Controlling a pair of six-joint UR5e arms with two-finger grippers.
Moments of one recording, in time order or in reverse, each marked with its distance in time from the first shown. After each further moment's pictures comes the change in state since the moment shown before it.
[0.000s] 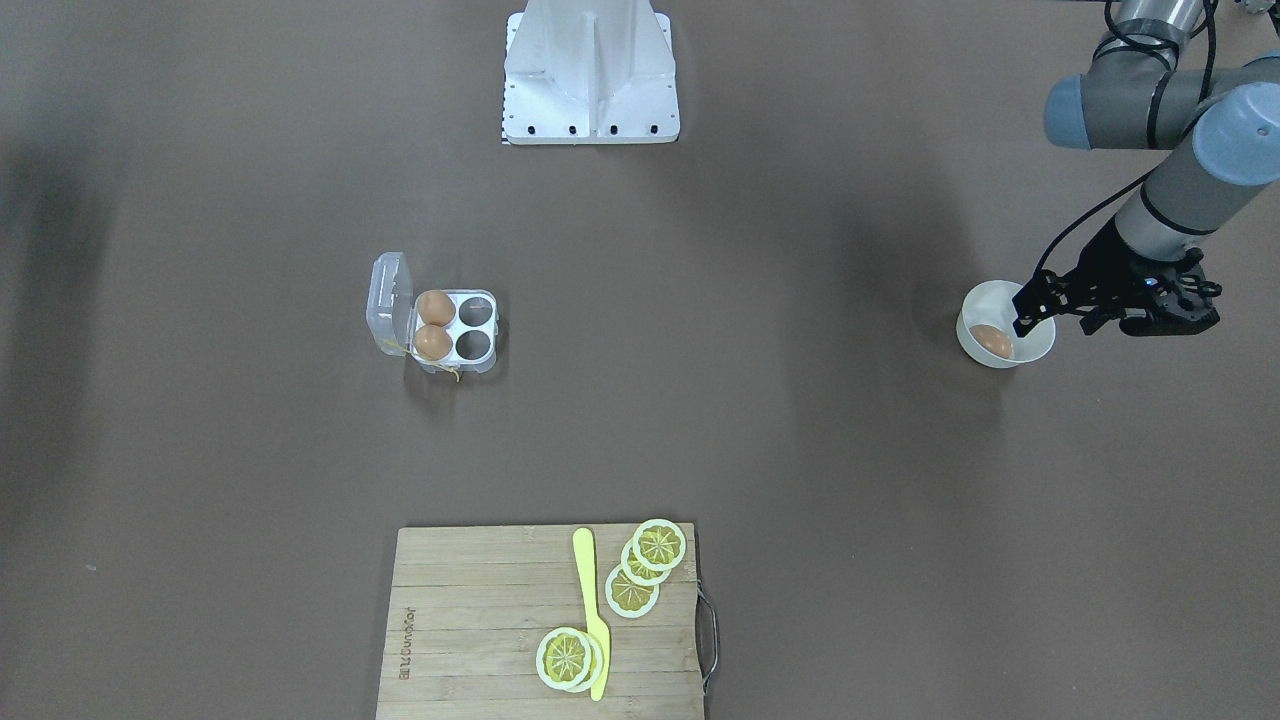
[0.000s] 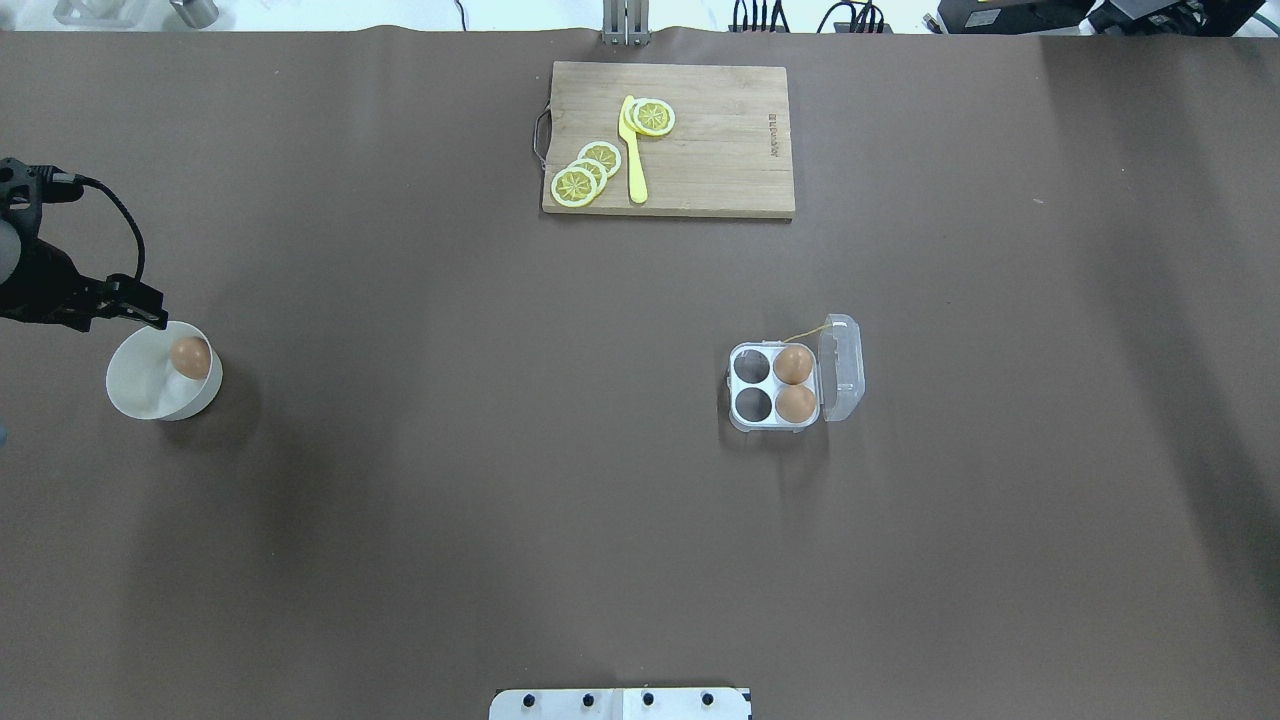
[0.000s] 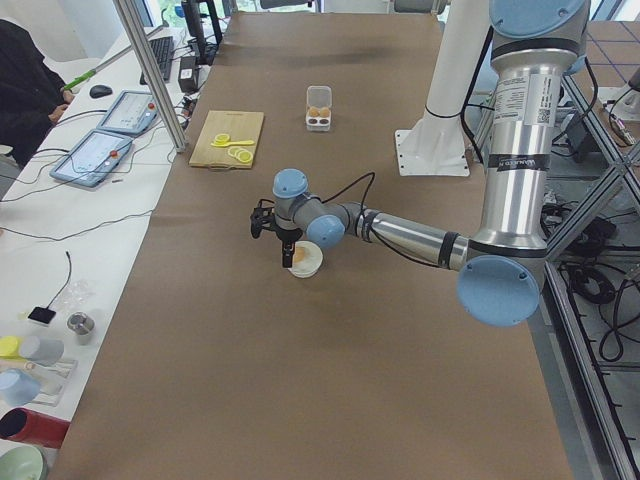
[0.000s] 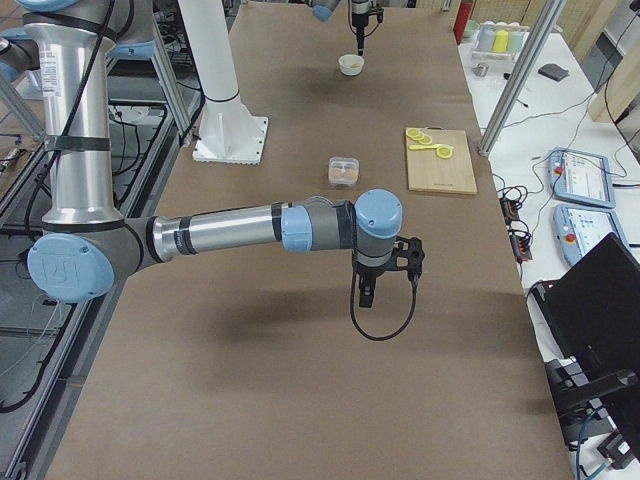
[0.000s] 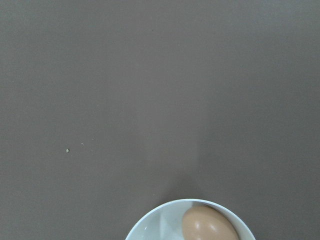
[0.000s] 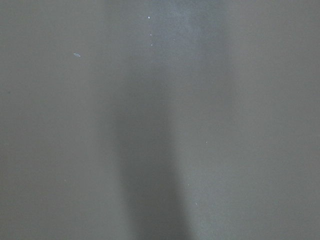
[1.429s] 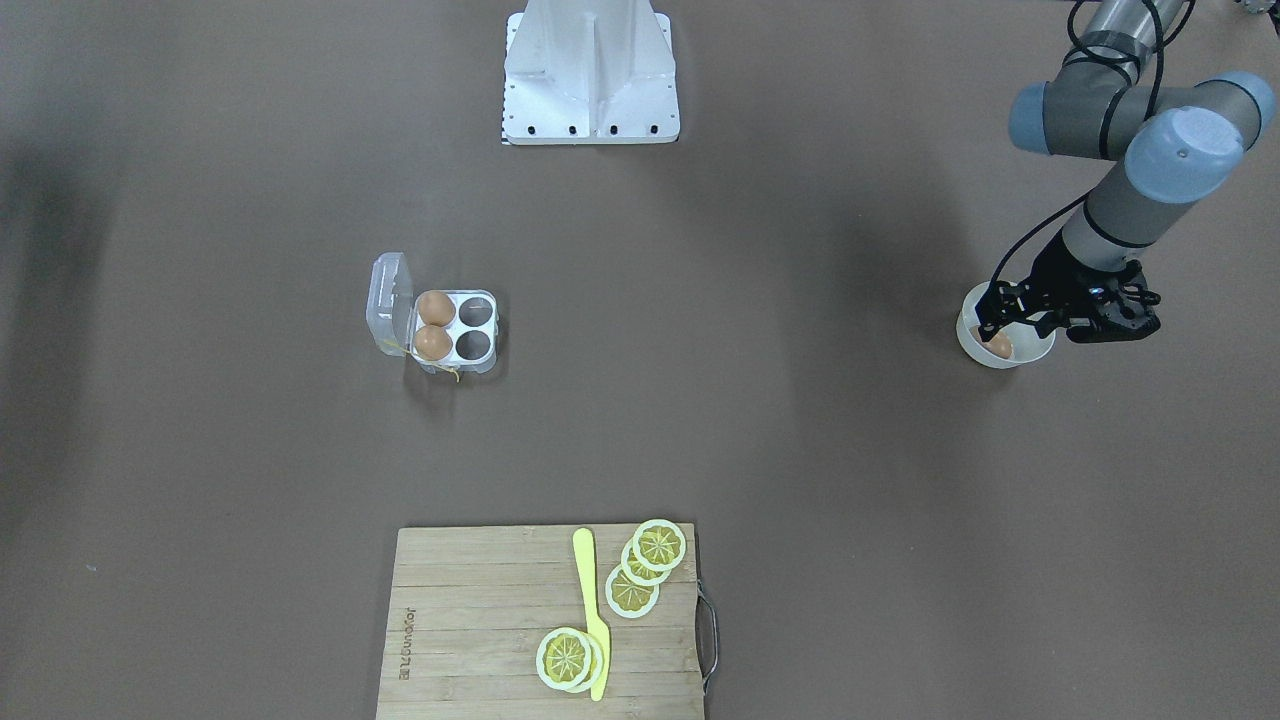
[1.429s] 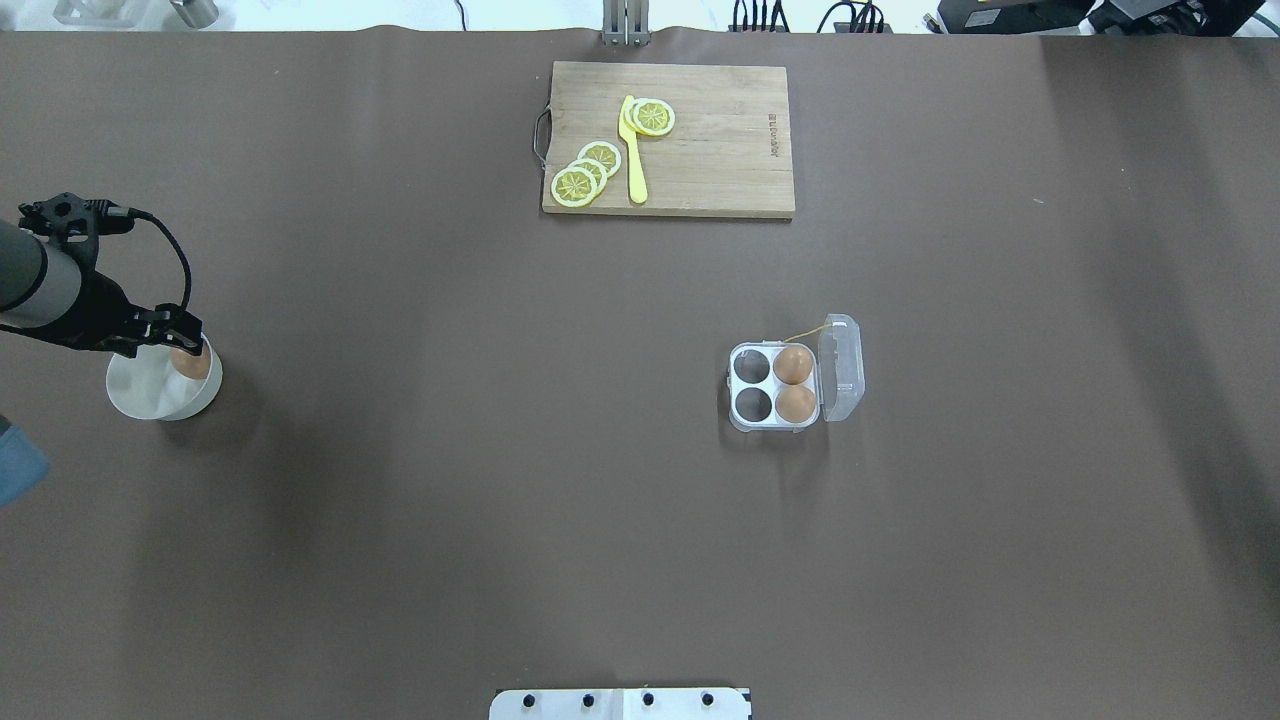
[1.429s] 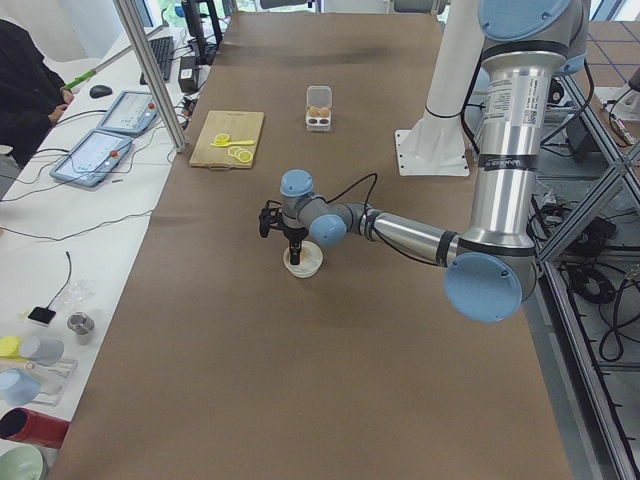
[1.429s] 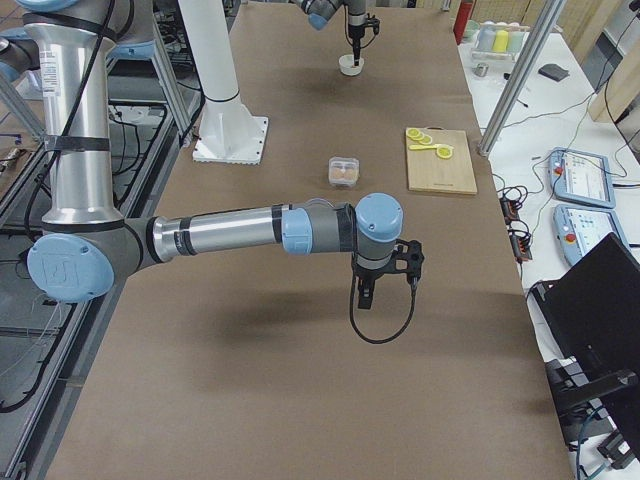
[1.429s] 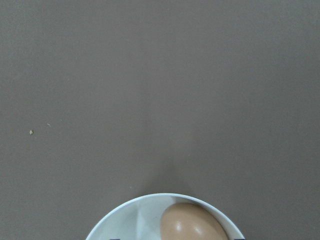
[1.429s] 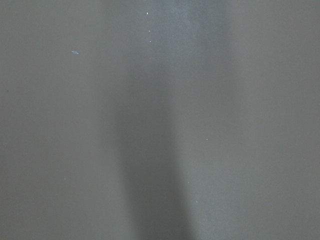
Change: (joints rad) left arm 0.086 -0.012 0.013 -0.013 0.051 -0.079; right arm 0.000 -0.002 -0.010 -0.001 0.009 0.000
